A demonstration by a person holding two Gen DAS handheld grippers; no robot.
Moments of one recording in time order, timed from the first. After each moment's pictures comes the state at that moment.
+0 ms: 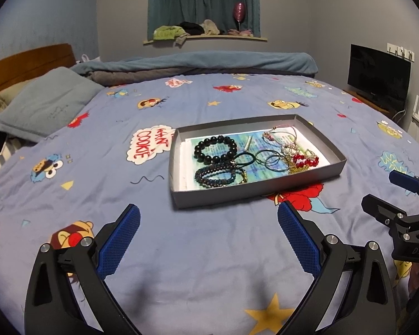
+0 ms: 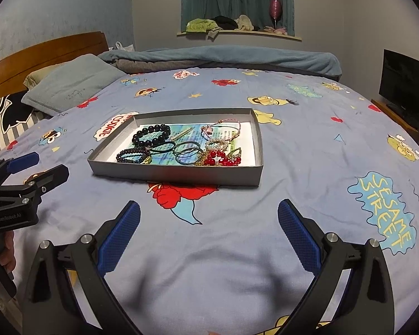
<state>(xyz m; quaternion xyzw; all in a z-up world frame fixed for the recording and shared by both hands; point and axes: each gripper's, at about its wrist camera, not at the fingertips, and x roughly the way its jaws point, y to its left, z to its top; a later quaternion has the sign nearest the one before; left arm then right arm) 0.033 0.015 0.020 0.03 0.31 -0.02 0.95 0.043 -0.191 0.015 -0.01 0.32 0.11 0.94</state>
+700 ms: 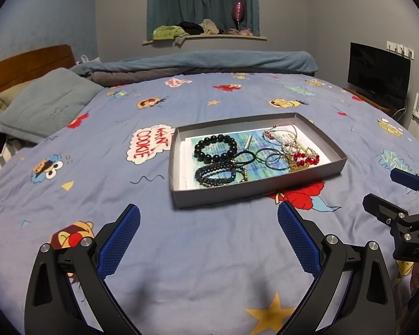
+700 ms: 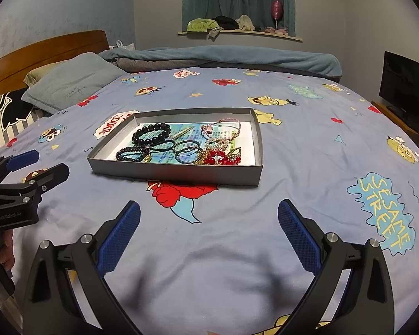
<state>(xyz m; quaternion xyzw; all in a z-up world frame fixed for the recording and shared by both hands) 0.032 0.015 0.018 0.03 0.31 -0.02 0.95 0.043 -0.191 0.014 -0.01 0.32 0.11 0.94</state>
